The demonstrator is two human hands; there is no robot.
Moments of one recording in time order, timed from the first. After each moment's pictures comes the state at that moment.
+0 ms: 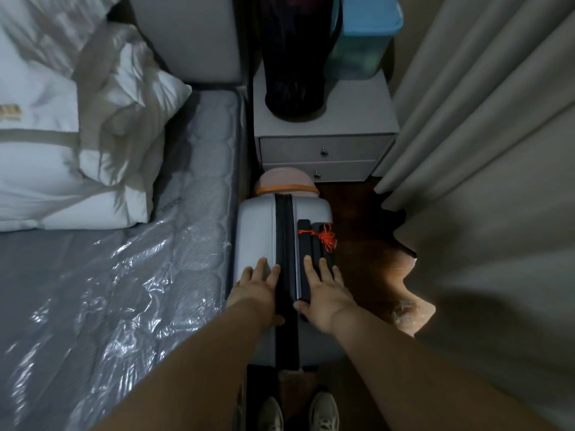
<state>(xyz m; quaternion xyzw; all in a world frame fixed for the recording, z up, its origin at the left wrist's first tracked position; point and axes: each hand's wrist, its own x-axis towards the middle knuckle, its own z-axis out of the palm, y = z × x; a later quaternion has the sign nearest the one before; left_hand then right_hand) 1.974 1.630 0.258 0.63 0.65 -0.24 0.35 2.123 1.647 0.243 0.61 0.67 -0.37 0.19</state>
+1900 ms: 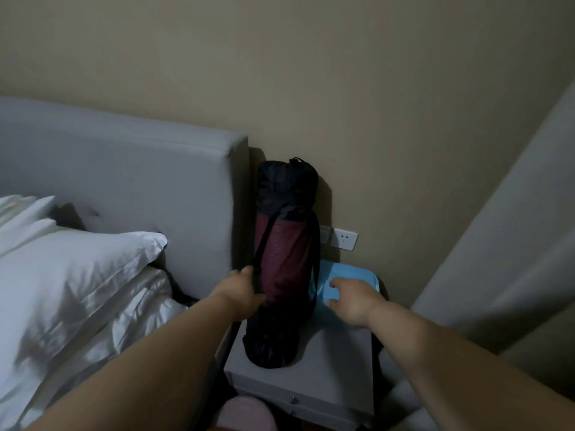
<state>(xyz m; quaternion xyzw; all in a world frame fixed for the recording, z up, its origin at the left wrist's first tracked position) 1.972 2.086 0.566 0.51 0.82 0.07 0.24 2.191 2.173 0.594 0.50 0.83 -0.22 0.09</state>
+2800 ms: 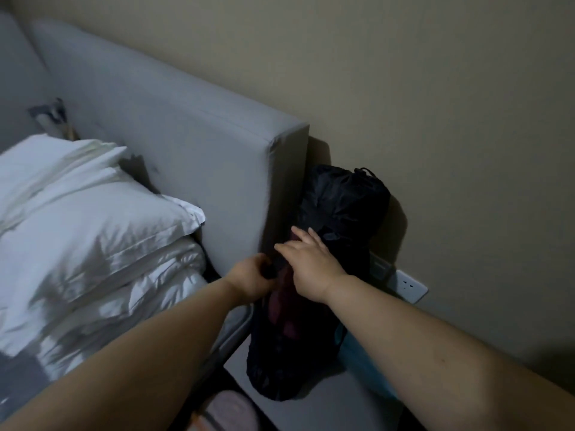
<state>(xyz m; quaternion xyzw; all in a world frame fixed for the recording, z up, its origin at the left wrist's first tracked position) 1.929 2.191 0.544 0.31 0.87 0.27 0.28 2.025 2.314 0.577 0.07 0.99 -0.08 0.01</state>
